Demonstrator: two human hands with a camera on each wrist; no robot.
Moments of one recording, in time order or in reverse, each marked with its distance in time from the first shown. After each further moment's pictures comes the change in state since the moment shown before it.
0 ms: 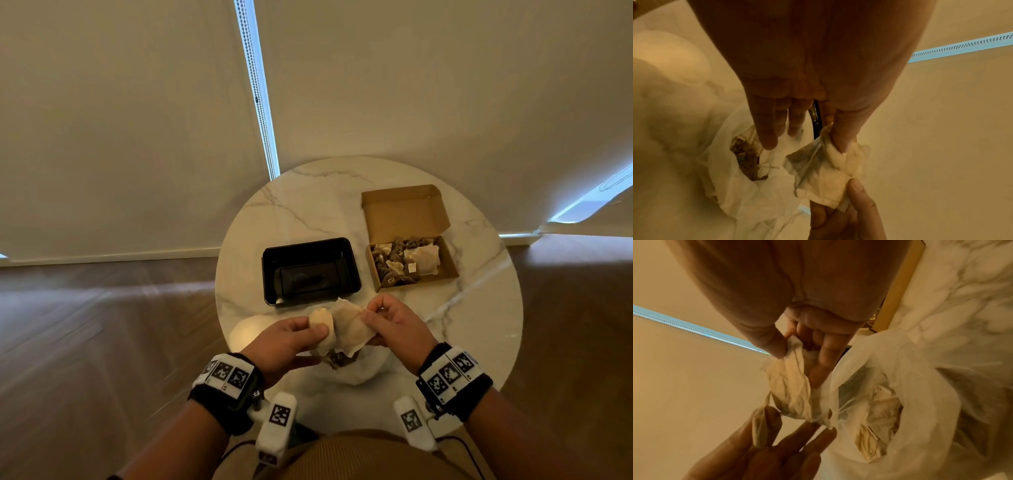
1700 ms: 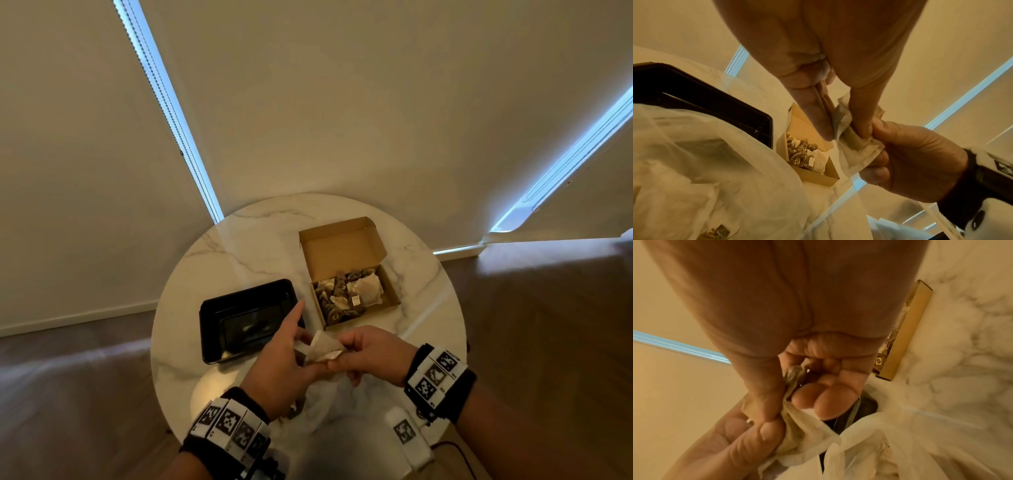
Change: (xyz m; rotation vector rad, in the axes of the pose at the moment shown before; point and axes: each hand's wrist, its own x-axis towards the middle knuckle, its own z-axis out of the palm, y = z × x) left_hand 0.037 0.054 0.109 0.780 0.164 0.425; right_hand -0.002 -0.035 -0.091 -0.109 -0.372 -0.001
